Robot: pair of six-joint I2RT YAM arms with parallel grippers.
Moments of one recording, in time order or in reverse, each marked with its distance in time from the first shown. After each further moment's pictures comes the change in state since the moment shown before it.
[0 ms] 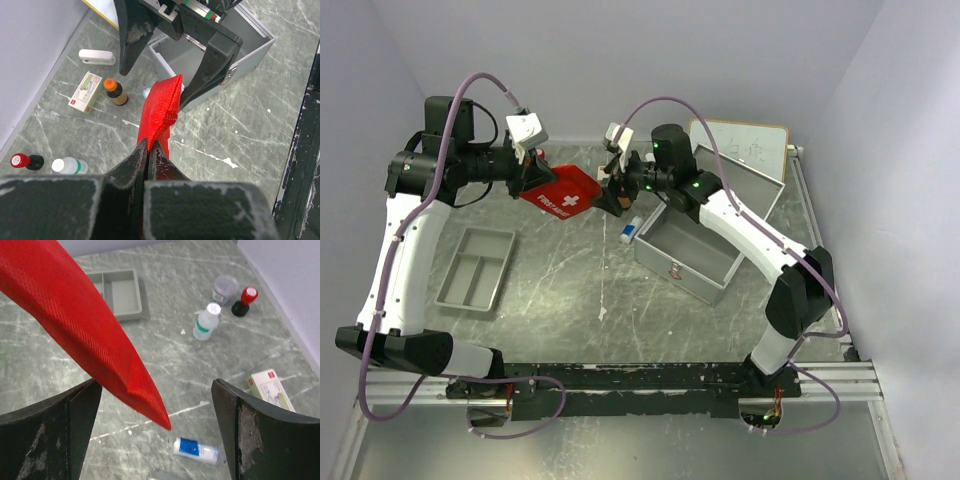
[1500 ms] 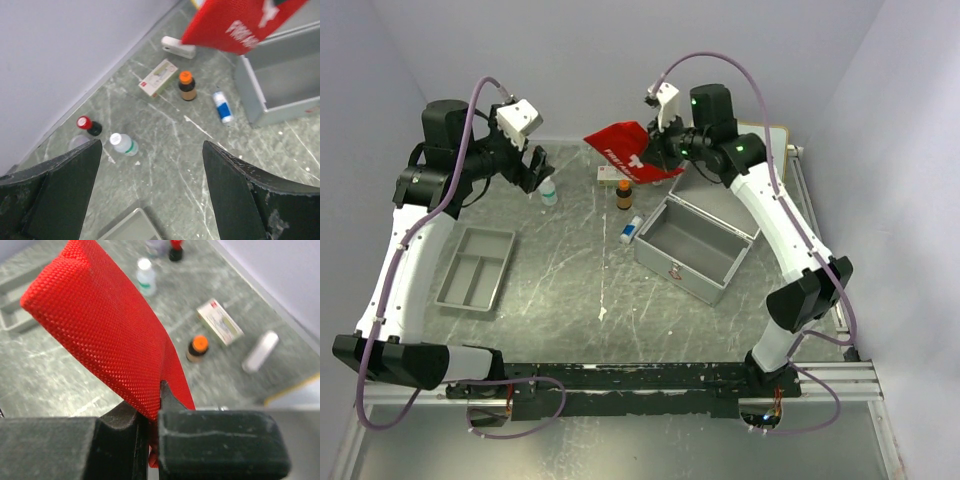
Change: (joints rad) left arm 0.007 -0.072 -0.180 0.327 -0.314 -0.167; right arm -0.144 0.037 0.389 -0.477 0.126 0.072
